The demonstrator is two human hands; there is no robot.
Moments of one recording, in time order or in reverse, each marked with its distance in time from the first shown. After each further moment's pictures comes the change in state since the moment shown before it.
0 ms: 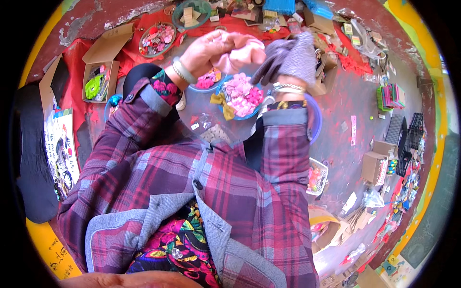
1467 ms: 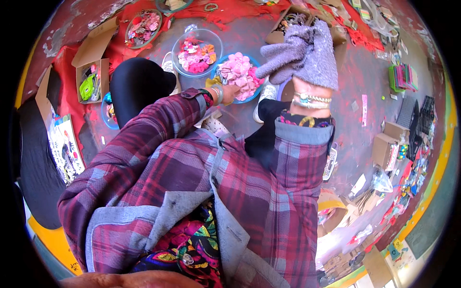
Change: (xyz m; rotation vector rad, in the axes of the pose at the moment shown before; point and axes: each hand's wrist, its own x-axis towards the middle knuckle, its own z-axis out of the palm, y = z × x) left_hand -0.017 -0.306 -0.115 1.461 -0.506 -0.519; right_hand 0.008 -0.014 -0.065 0.485 -0.306 0.293
